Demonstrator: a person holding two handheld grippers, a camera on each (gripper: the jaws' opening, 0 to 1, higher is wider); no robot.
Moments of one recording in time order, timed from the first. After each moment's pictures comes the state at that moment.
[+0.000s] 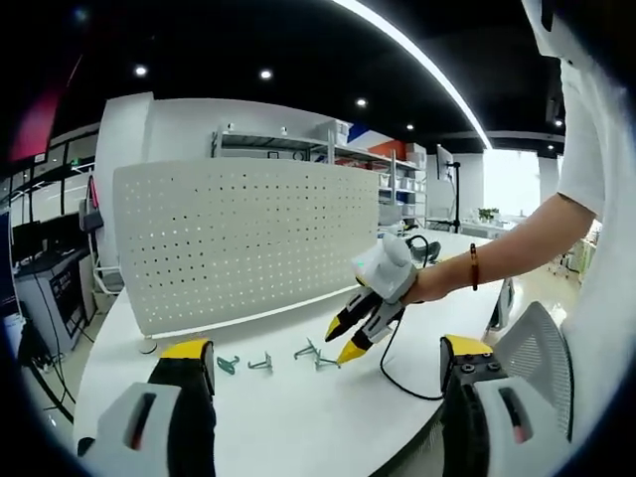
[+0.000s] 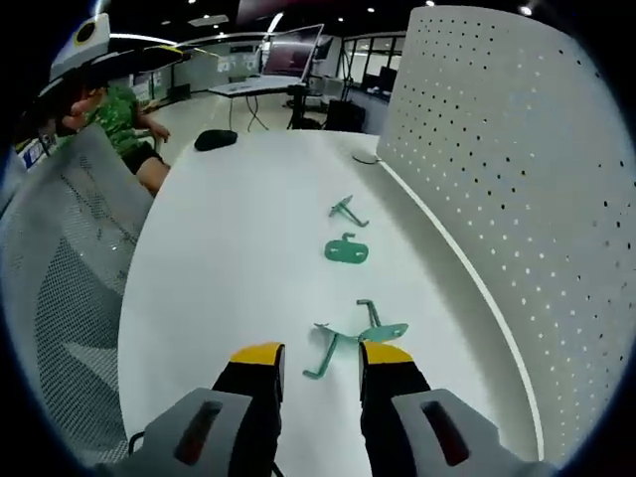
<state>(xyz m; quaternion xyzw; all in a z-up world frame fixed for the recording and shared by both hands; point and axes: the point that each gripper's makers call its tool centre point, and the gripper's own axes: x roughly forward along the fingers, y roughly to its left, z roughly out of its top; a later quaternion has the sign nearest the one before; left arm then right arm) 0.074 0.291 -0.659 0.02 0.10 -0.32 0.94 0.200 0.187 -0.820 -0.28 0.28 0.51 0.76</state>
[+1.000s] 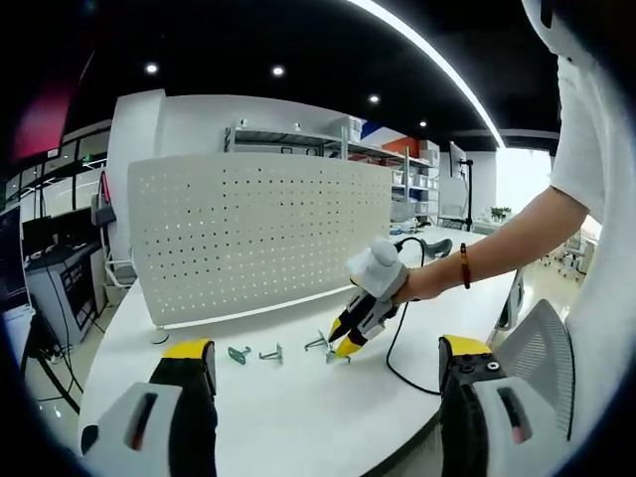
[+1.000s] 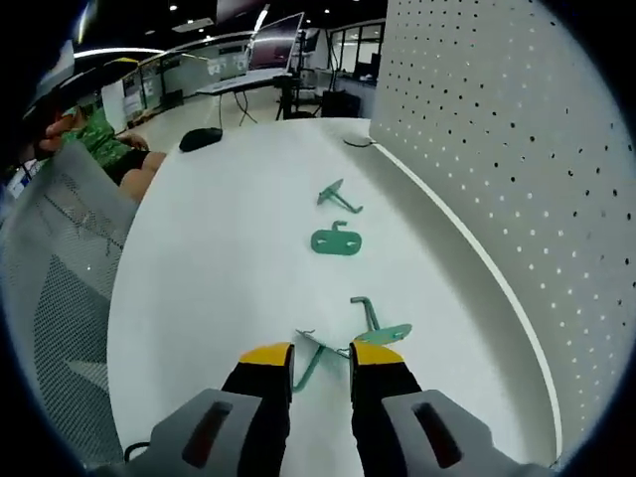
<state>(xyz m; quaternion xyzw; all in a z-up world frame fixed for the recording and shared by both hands) 0.071 0.302 -0.665 0.02 0.11 -0.30 0.95 0.215 0.192 -0.840 -0.26 0.33 0.50 0.76</state>
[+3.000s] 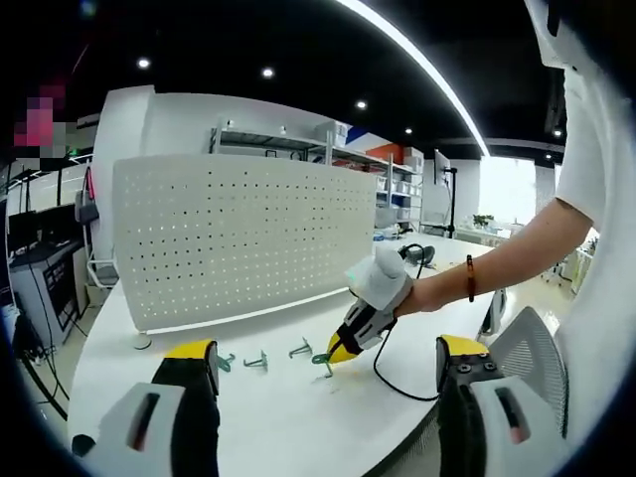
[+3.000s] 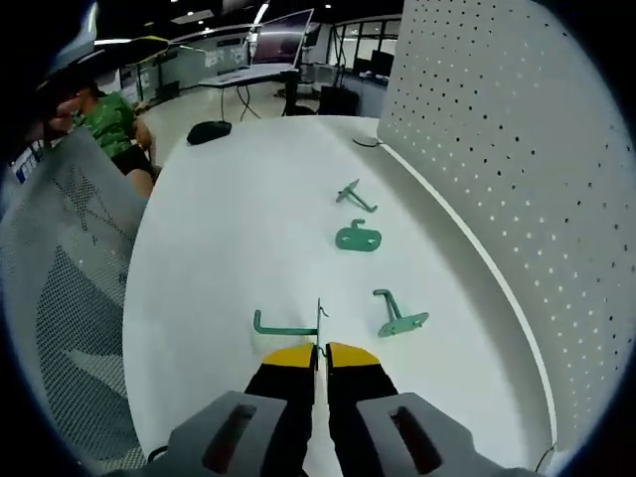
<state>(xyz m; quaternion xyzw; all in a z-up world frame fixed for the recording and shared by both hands) 0.074 0.298 -0.657 0.01 0.11 -0.34 0.93 0.188 0.192 -0.827 -0.28 0.32 0.48 0.77</state>
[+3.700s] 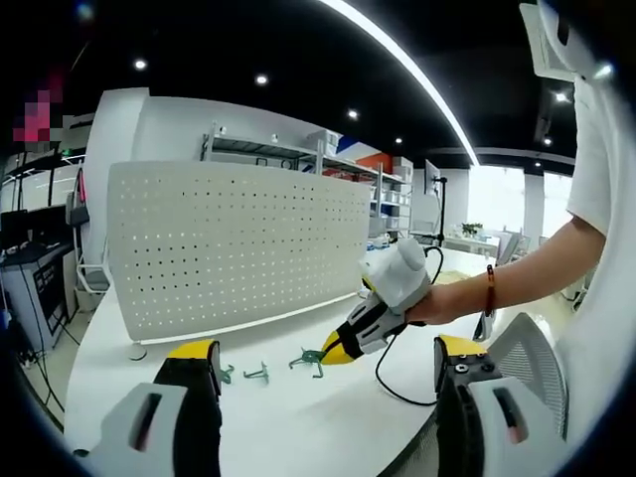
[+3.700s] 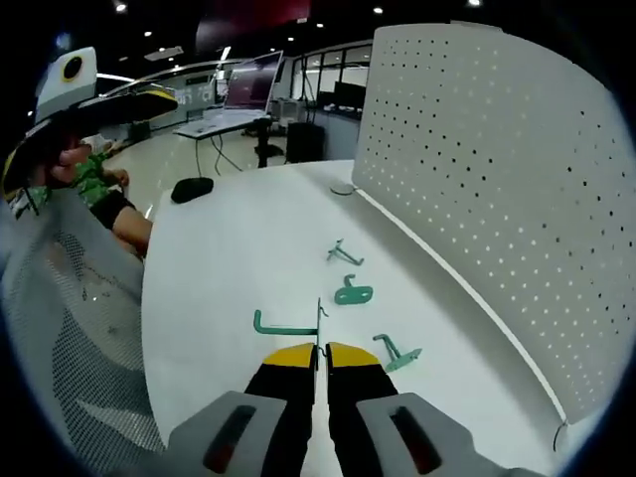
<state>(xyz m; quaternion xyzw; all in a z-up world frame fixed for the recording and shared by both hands) 0.085 0.309 -0.649 -0.01 0.09 -0.37 0.93 0.179 0.225 -0.779 -0.21 0.27 0.45 0.83</state>
